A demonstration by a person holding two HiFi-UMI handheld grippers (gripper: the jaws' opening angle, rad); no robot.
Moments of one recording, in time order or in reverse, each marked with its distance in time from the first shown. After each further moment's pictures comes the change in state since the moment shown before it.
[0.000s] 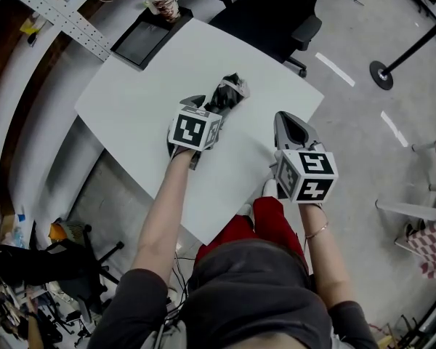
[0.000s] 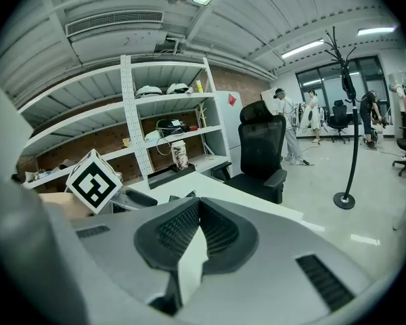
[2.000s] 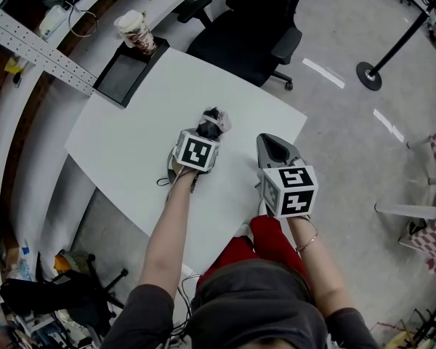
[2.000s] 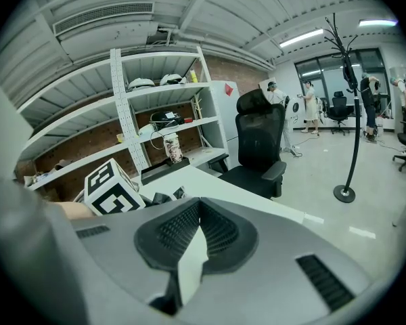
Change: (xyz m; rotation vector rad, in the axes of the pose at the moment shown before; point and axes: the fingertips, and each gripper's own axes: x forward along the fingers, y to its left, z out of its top) left arm 0.078 0.004 -0.022 0.095 0.238 0.043; right arm 0.037 -0.031 -0.010 0.031 0.078 -0.001
